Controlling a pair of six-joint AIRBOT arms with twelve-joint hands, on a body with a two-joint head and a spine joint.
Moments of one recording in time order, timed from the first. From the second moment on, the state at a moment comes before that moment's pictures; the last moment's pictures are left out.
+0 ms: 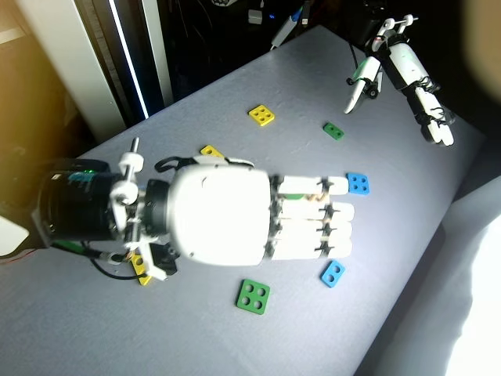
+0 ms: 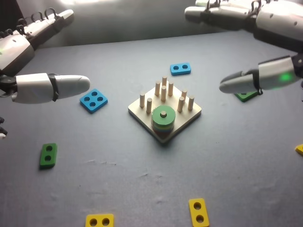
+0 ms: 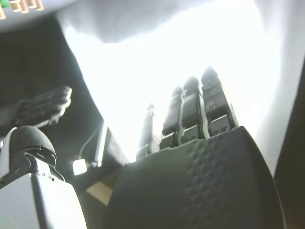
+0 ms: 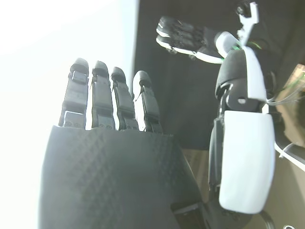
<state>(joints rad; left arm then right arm) 0.96 -0.96 1.19 -0.29 -0.94 0.55 -0.64 -1.04 1.30 -0.42 0.77 -0.23</state>
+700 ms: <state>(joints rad) 1.01 -0.76 1.00 -0.22 -1.32 0.55 -0.72 -0.80 1.10 -0.12 1.16 -0.43</state>
